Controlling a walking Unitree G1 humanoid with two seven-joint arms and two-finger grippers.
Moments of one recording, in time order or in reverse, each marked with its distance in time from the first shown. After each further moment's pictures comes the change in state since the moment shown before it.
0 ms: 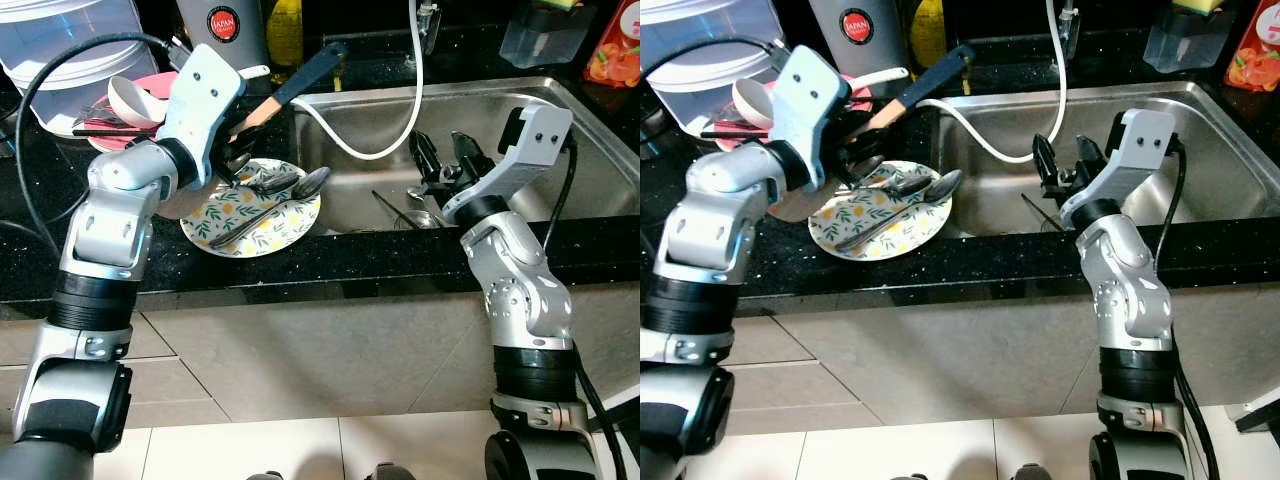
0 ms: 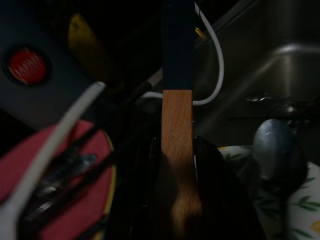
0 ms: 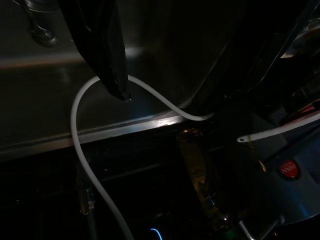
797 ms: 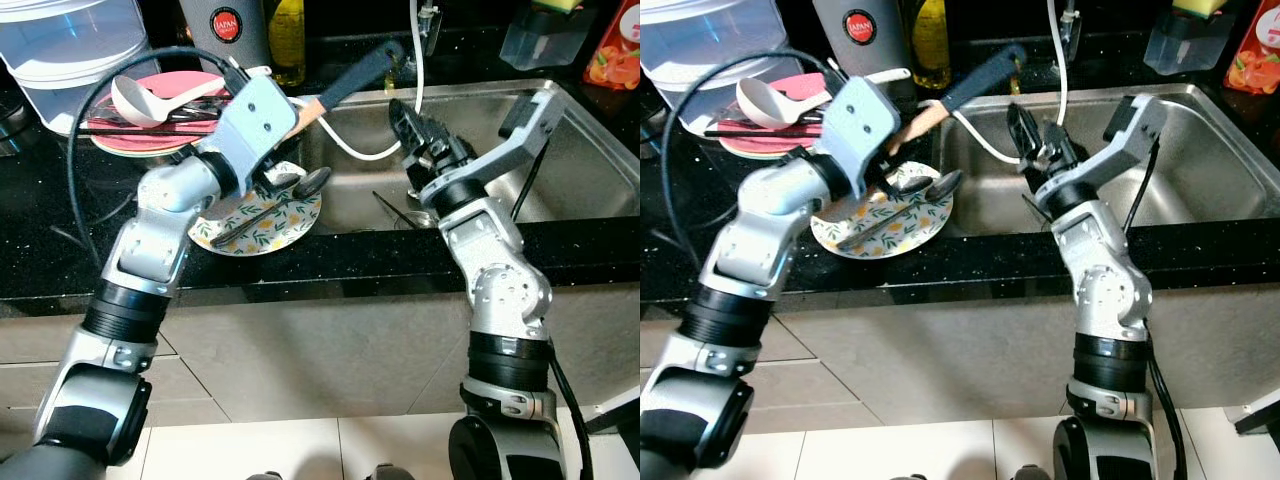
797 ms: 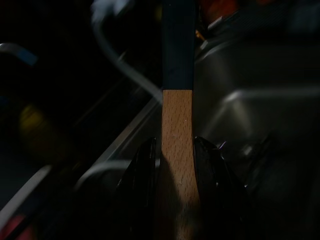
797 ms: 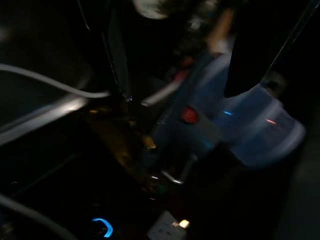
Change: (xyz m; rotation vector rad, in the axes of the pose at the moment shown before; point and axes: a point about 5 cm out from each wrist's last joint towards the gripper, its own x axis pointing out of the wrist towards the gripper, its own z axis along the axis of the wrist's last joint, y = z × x) left arm 0.019 -0.052 0.012 0.182 -0.244 -0.147; right arm 0.007 0.042 0.021 0.524 -0.101 0.220
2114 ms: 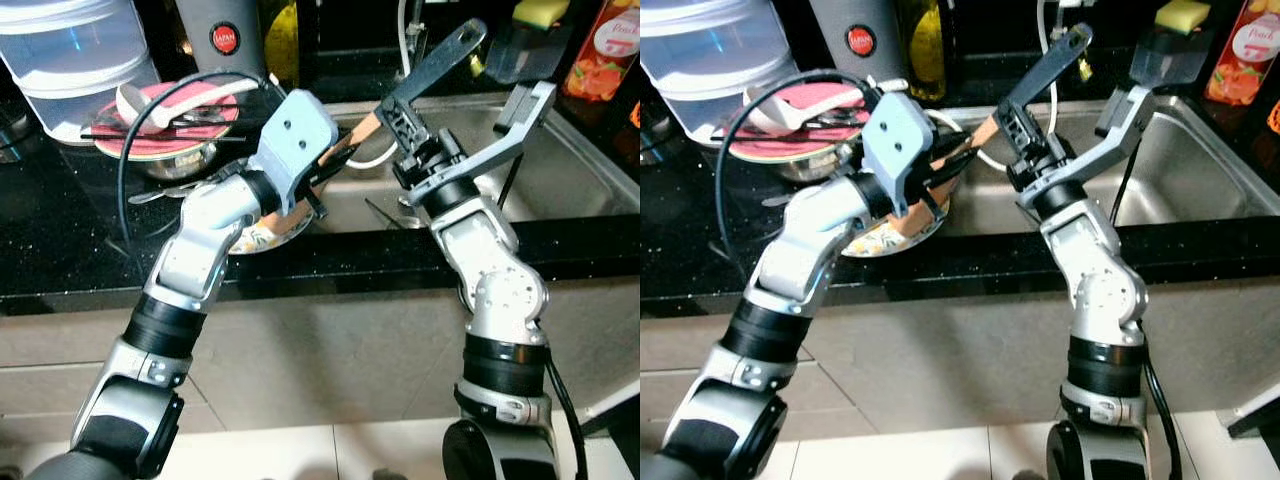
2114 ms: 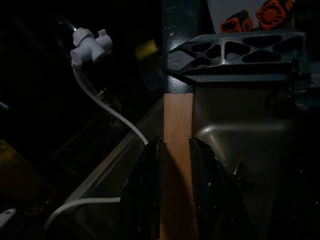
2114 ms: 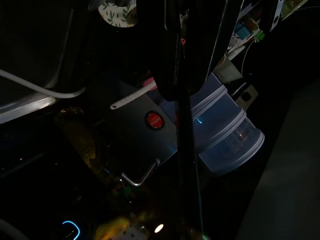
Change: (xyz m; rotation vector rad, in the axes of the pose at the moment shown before) left arm 0.013 -0.023 0.011 -0.067 -0.094 -0.044; right arm -0.001 0.008 -0.008 -0.007 0.053 0.049
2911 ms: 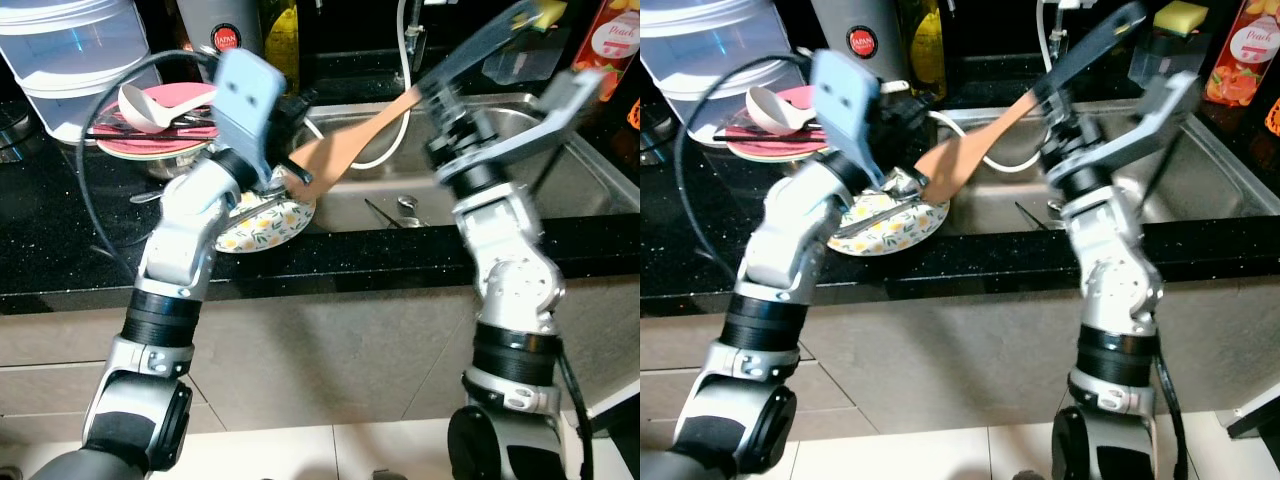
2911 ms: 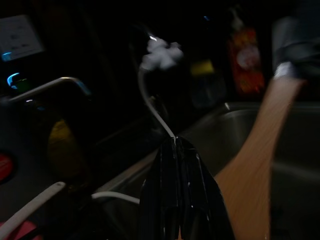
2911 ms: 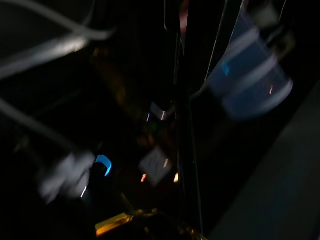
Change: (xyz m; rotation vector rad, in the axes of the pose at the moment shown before) left arm -0.014 0.039 0.005 -0.274 -0.124 0.313; right arm 0.002 -0.010 0.058 -0.092 -0.288 -0.094
